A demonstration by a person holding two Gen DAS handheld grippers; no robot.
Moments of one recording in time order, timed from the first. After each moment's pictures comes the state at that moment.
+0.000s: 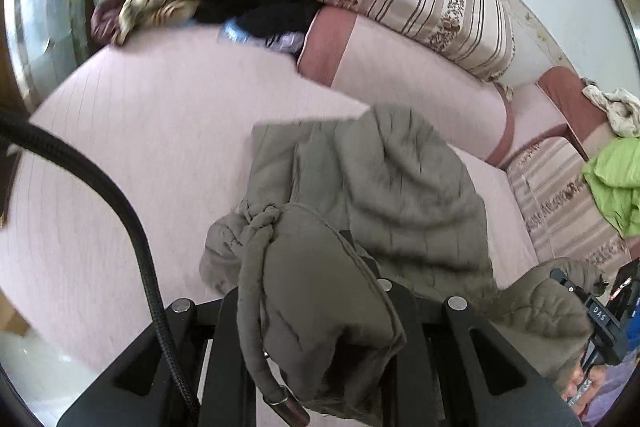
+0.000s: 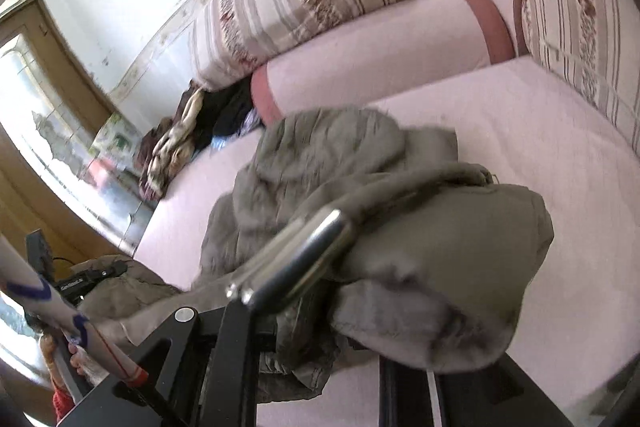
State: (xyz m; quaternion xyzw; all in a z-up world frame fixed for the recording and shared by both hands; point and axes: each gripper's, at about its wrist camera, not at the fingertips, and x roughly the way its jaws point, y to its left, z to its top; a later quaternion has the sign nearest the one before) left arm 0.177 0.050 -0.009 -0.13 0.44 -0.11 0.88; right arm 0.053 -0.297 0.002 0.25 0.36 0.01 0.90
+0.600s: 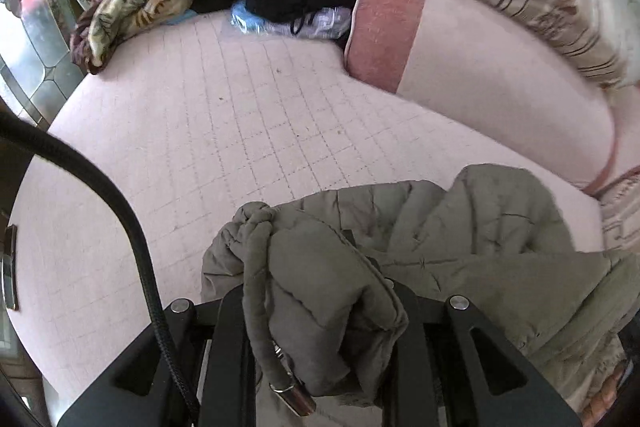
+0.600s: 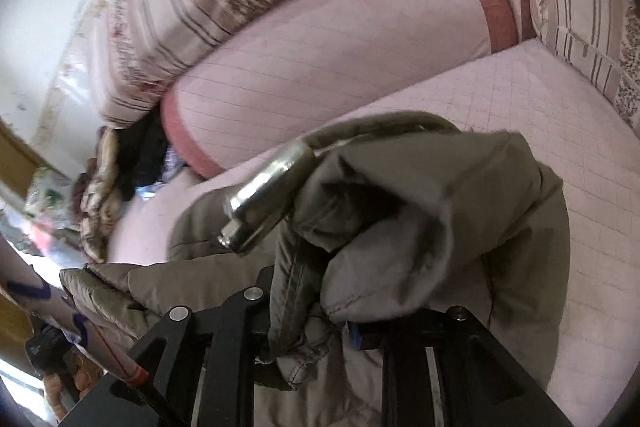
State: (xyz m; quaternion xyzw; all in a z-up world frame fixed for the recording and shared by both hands) left arm 0.423 -0.011 -0.078 -0.06 0.52 0.01 0.85; right arm 0.292 -0.354 -0.066 0.28 0.44 -0.08 0.85
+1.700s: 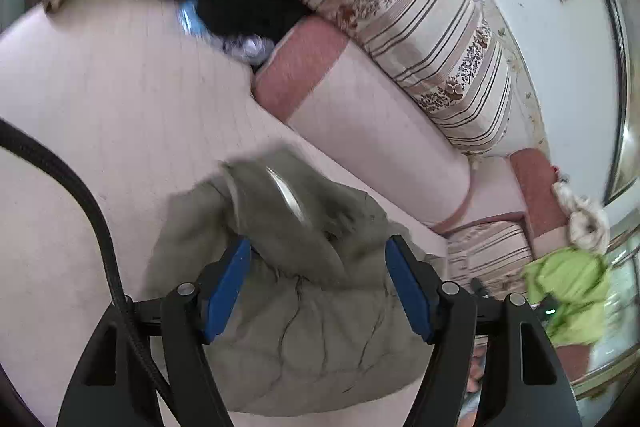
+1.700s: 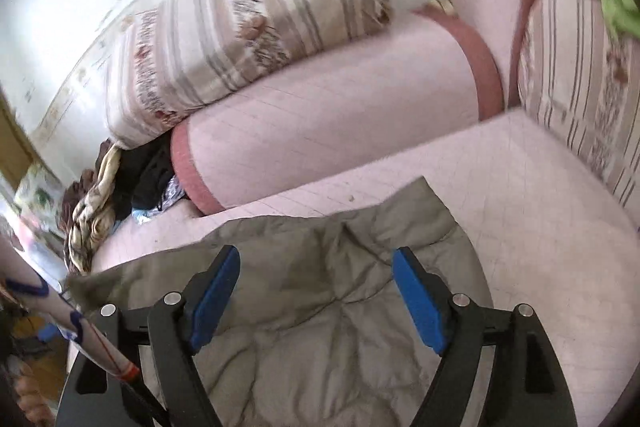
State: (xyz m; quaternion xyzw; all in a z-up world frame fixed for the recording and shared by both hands) left arm 0.349 0.063 -0.006 -0.28 0.45 -0.18 0.83; right arm 0.244 -0.288 0.004 0.19 0.34 -0.11 0.91
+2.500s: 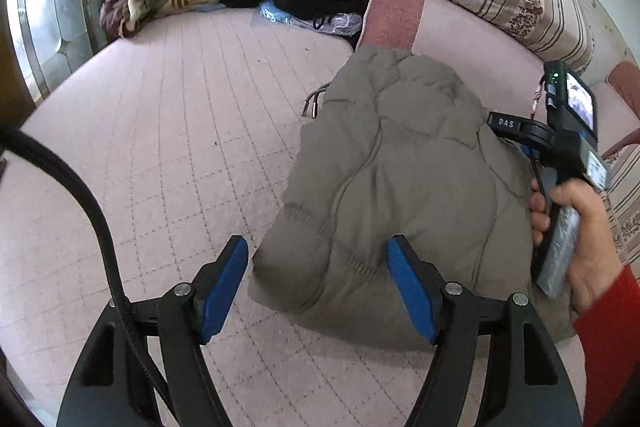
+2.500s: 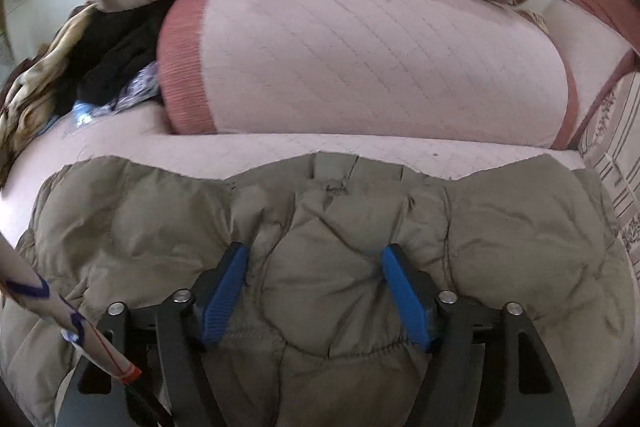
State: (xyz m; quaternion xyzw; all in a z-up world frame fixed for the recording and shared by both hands) left arm 0.284 0.063 -0.129 -0.10 0.44 -0.03 0.89; right arm 0.414 -0.184 -0.142 0.05 0.44 -0.14 0.88
